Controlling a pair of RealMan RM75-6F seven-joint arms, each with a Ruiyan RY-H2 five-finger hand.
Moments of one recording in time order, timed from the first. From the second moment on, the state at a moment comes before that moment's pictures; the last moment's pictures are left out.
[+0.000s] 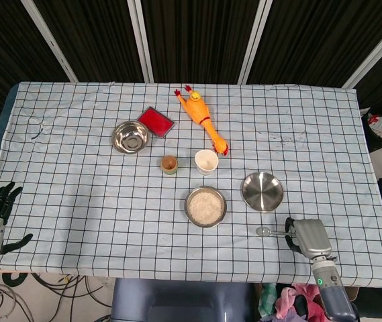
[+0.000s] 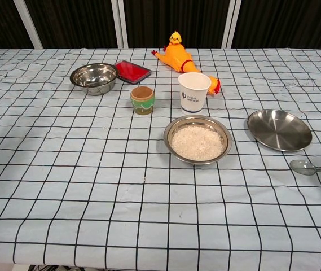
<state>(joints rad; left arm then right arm) -0.08 -1.19 -0.03 -1.56 1.56 1.54 0.01 0.25 -1.41 0.06 -1.60 -1.27 1.21 -0.41</state>
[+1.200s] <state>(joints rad) -0.09 -1.15 -0.02 -1.60 1.56 1.51 -0.06 0.73 -1.55 0.26 -1.91 -0.67 1.40 -1.31</state>
